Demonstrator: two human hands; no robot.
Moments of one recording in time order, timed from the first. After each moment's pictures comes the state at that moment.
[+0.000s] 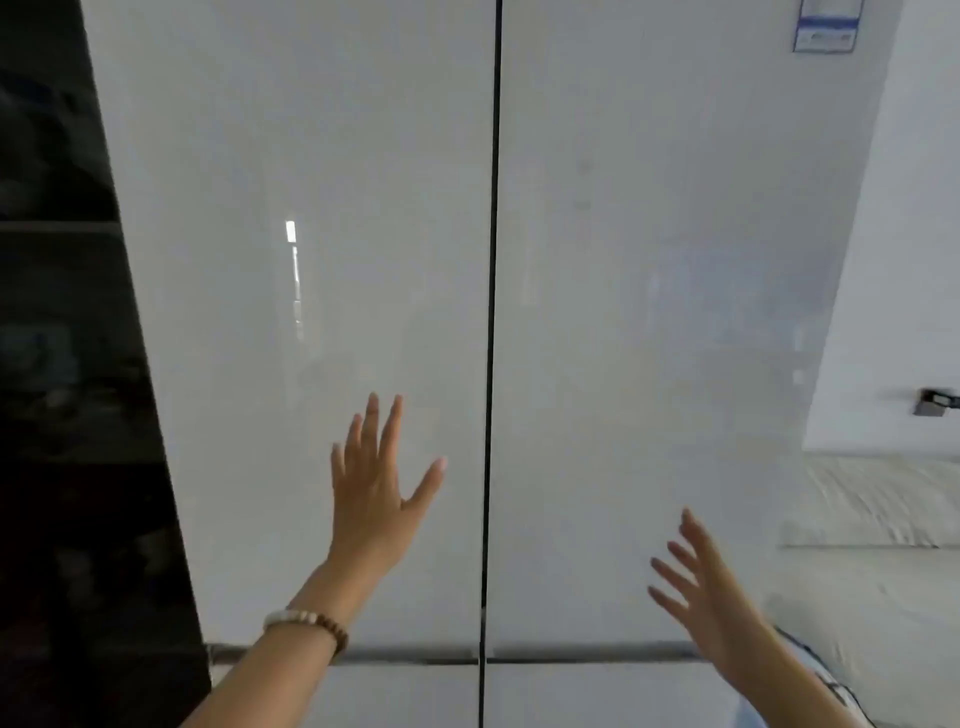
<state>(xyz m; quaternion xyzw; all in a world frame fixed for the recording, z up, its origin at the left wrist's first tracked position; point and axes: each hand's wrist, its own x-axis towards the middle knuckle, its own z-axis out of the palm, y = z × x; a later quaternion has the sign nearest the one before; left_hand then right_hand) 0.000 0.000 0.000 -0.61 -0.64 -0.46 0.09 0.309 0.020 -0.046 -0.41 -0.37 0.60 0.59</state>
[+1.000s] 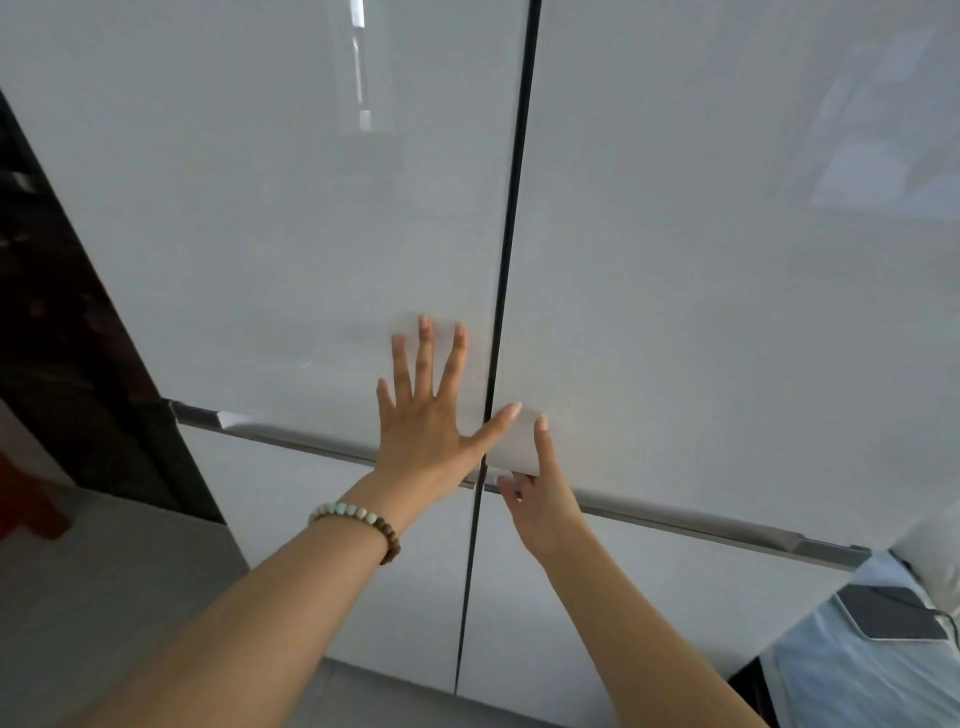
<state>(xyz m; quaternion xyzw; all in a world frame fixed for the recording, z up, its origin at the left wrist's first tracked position) 0.060 0.088 -0.223 -0.58 -0.78 -0.24 -0.02 0.178 0.147 -0.292 -0.40 -0.30 0.78 0.38</state>
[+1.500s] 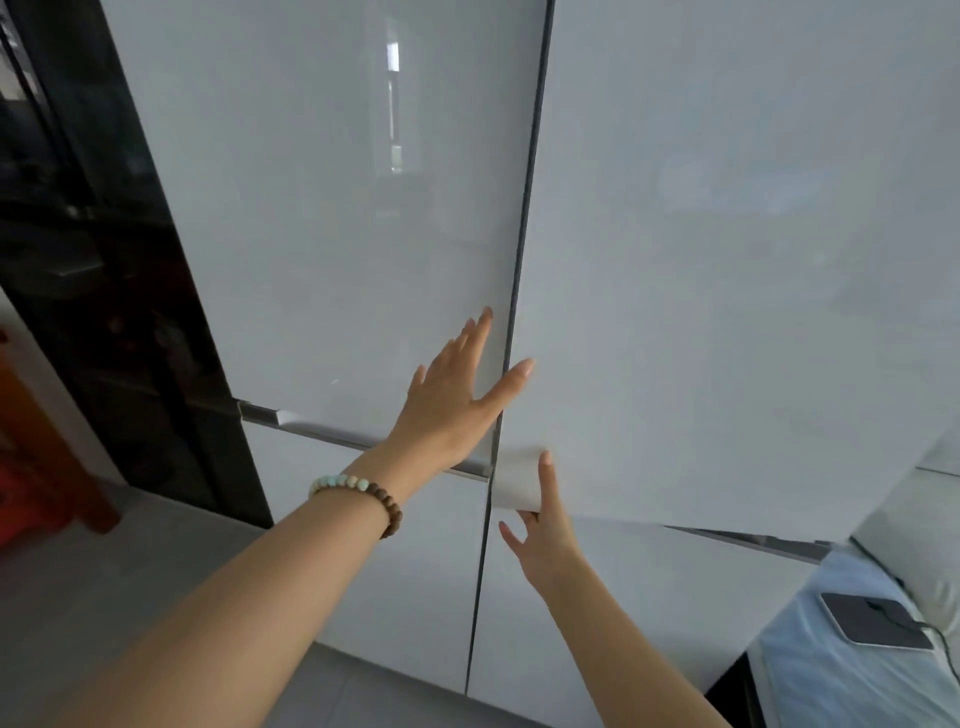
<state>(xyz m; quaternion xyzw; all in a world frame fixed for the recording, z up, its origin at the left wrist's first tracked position) 0.088 0.021 -0.139 -0.58 -0.71 -0.37 -0.14 0.204 0.074 -0.272 -0.42 -0.32 0.77 0.37</state>
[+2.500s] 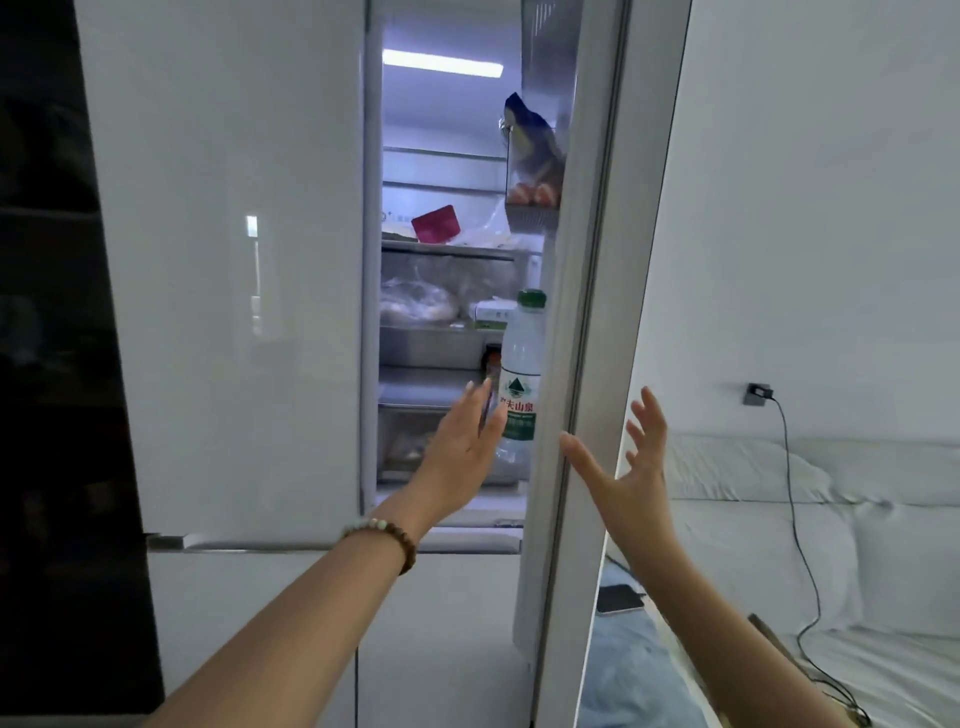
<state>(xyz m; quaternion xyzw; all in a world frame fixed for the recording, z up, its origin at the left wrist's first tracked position) 0.322 -0.179 0.045 -0.70 -0.52 -0.45 -0.19 0.499 -0.198 0.040 -0.40 -0.61 0.23 0.64</state>
